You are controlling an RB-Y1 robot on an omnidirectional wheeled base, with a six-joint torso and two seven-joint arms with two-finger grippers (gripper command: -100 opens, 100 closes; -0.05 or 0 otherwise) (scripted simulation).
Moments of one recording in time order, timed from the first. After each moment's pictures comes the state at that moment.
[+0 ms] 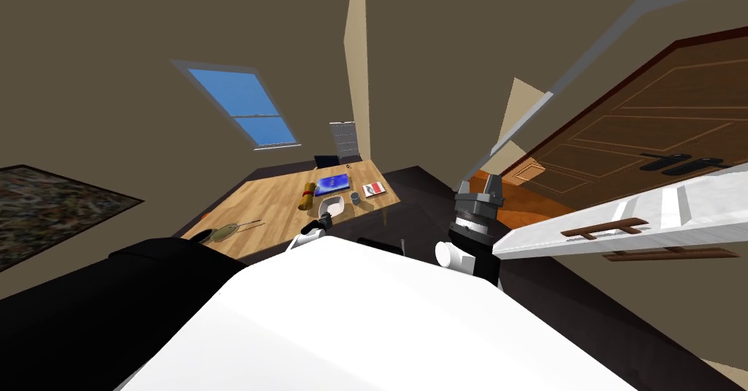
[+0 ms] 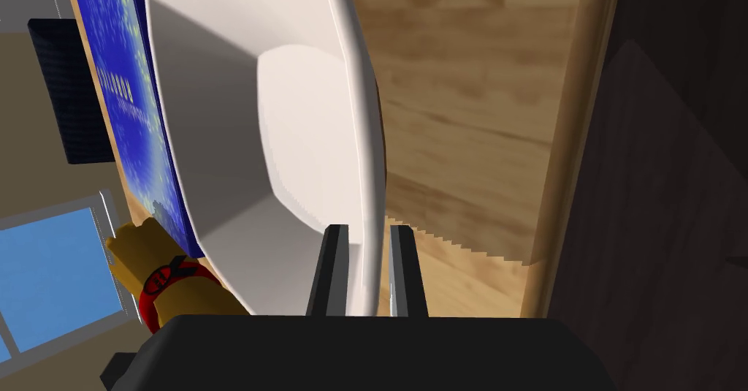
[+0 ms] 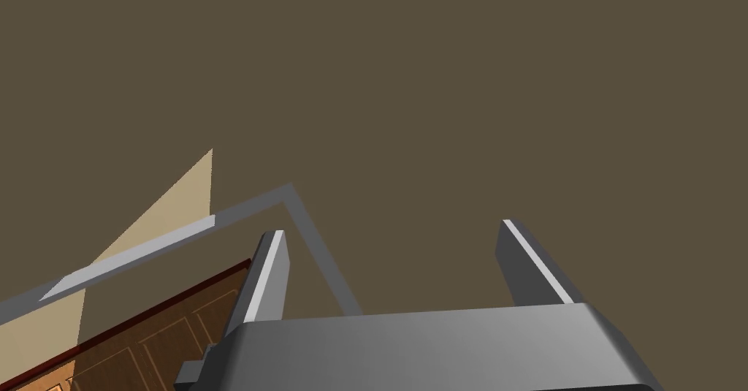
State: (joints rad) left arm 0.43 0.13 0.25 -1.60 0.28 0.43 0.07; right arm 0.47 0.03 0.03 -2.24 -0.09 -0.44 0.11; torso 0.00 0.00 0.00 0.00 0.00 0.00
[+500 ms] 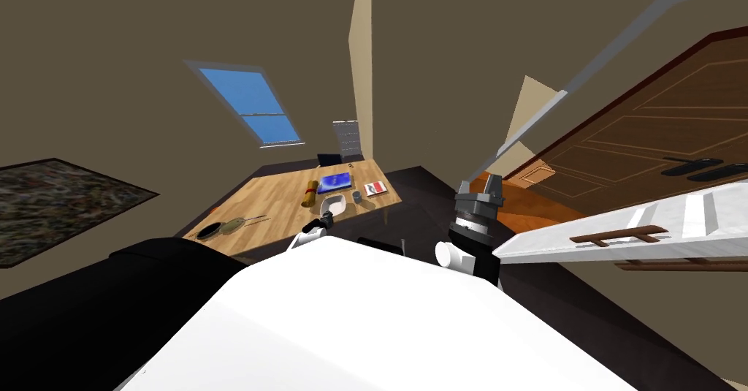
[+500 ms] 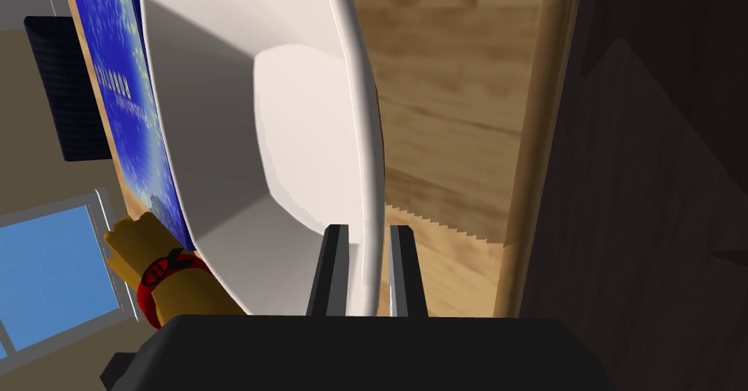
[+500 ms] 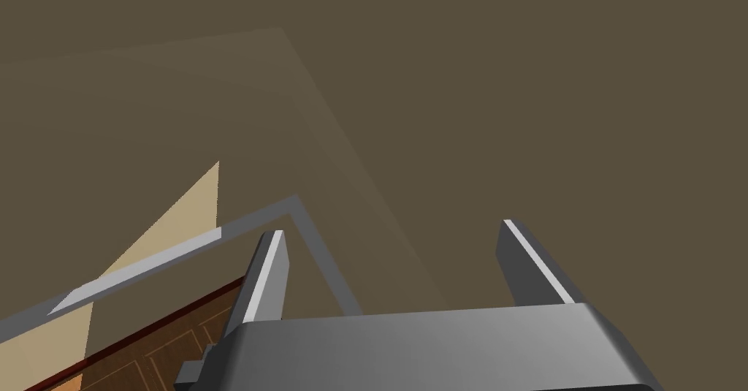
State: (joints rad) left arm 0.44 0.12 0.24 -1.65 0.27 0.47 0.06; right arm 0.47 0.03 0.03 -2.24 -0.09 -0.44 0.11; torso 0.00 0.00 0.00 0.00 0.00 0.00
